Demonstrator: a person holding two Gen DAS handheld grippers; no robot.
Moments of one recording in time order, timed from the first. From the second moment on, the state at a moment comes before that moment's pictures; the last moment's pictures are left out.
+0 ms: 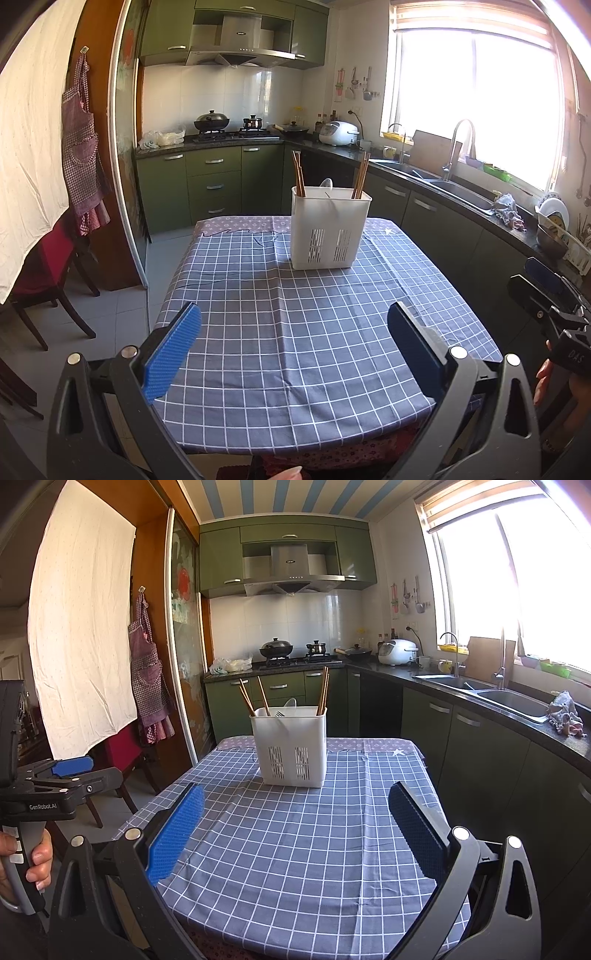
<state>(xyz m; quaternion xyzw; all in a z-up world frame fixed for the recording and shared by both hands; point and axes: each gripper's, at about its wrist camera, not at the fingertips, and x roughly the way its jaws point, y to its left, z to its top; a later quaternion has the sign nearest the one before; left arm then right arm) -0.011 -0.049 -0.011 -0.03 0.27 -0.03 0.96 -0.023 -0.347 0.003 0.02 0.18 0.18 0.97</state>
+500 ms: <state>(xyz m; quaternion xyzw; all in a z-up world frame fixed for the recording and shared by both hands) -0.010 -0.052 -0.012 -0.03 0.27 -0.03 0.96 -0.021 -0.346 0.001 0.02 0.18 0.18 0.97</state>
